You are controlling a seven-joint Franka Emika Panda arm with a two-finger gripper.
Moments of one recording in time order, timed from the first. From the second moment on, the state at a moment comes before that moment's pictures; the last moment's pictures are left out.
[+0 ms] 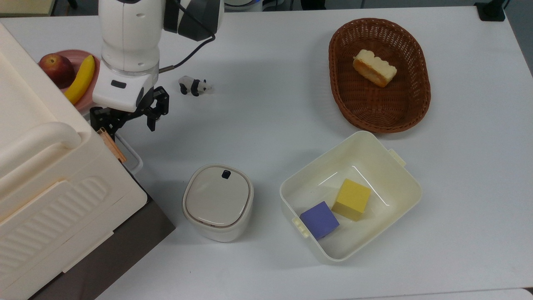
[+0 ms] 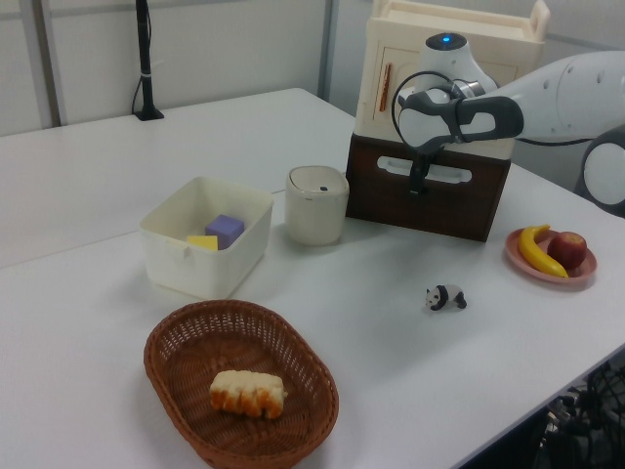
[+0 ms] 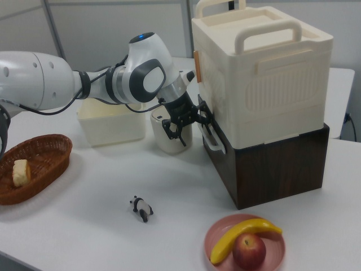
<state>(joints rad) -0.06 0.39 -0.13 -1.60 -0.22 2.23 -0.72</state>
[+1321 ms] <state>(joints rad) -0.07 0.39 -0.13 -1.59 -0.22 2.23 -0.72</state>
